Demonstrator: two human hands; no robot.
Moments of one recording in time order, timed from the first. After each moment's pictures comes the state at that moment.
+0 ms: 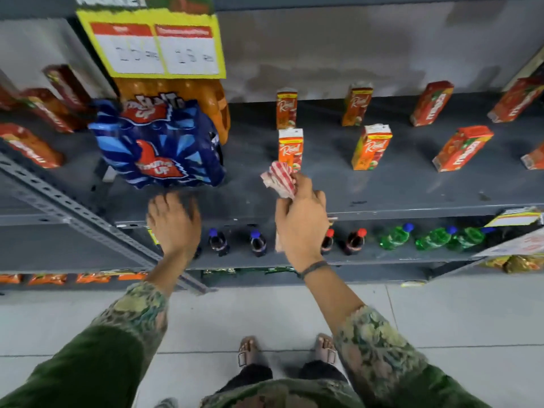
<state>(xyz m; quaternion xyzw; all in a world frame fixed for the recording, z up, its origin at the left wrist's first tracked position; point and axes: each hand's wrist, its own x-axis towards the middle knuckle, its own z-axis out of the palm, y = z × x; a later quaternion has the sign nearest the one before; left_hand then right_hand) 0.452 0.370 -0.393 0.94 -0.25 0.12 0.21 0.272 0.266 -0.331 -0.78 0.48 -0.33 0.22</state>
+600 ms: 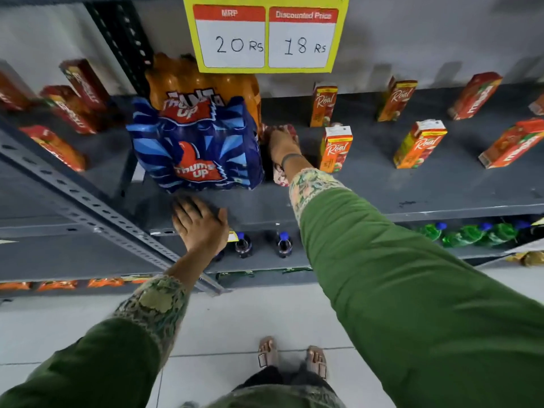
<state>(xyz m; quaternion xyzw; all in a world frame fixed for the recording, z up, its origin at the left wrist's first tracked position) 0.509 0.377 -0.418 0.96 -0.23 -0.12 0.09 0.473 0.165 -0.346 -0.85 0.45 -0.04 0.26</state>
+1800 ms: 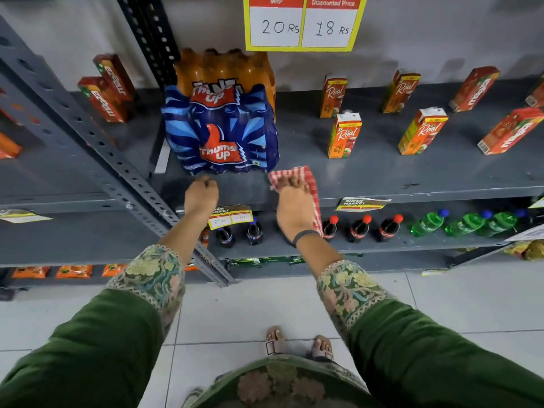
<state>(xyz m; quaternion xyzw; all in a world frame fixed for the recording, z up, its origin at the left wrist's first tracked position) 0.545 0.401 -0.375 0.90 -0.17 -0.18 0.35 0.382 0.325 -0.367 -0.88 0.44 -0.08 0.19</state>
